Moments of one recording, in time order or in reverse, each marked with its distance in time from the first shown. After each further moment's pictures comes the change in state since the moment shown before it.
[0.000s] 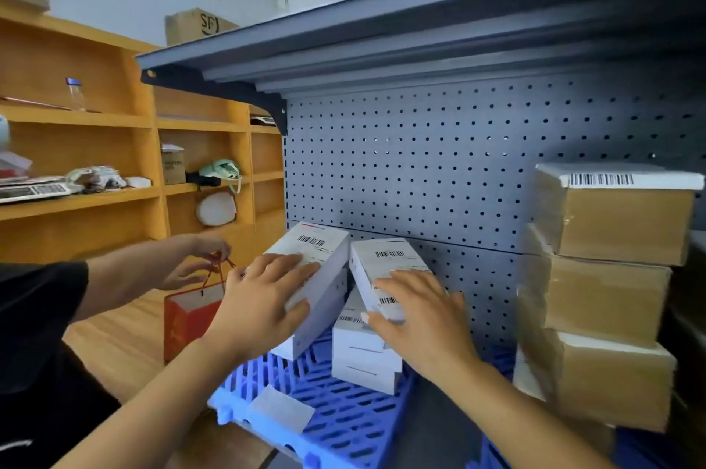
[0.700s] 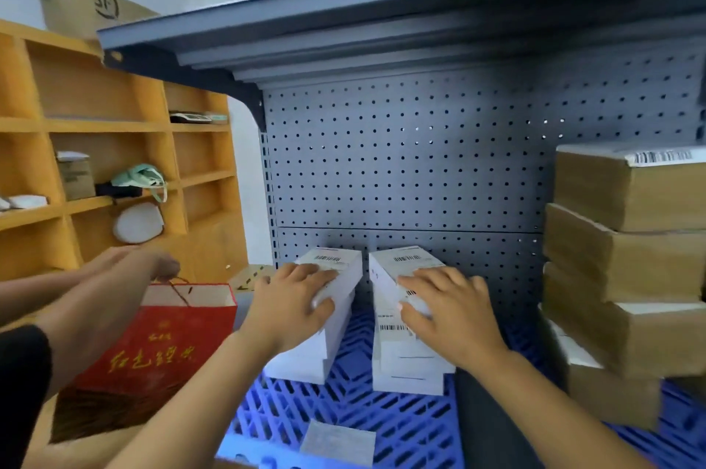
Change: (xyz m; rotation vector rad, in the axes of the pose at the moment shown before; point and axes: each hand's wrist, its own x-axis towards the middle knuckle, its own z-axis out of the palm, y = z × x) left_hand 0.048 -0.060 0.047 -0.148 -0.304 0.086; right_hand 0.030 -0.014 0.053 -0.228 0.247 0.151
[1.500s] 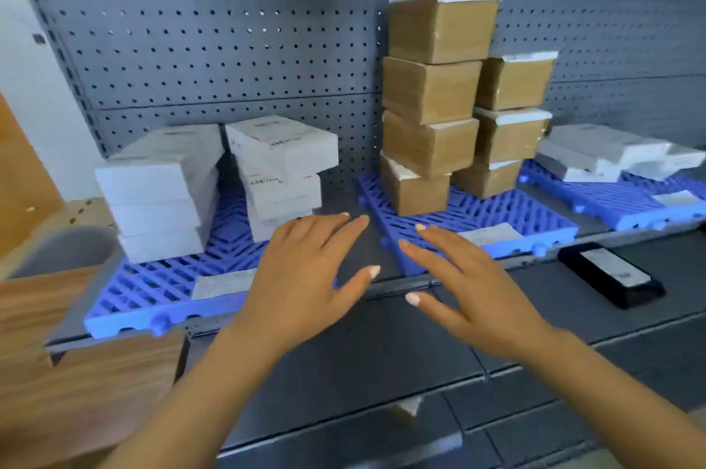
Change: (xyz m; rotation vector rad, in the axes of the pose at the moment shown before) left_hand -0.129 0.147 0.028 -0.388 0.205 0.597; right_hand -0.238 -0.001 -0.110 -0.070 -0.223 0.130
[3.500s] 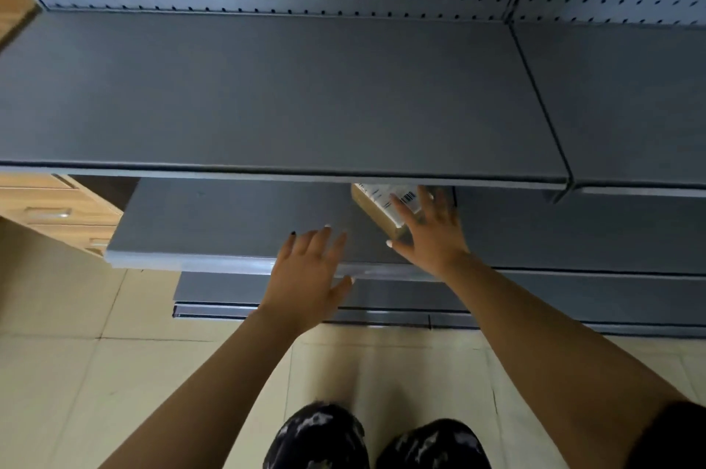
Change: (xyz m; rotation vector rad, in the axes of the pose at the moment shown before) left_hand -0.289 0.083 0.510 0.005 -0.651 -0.503; right_hand -0.225 0.225 0.534 -0.128 -0.724 0.148
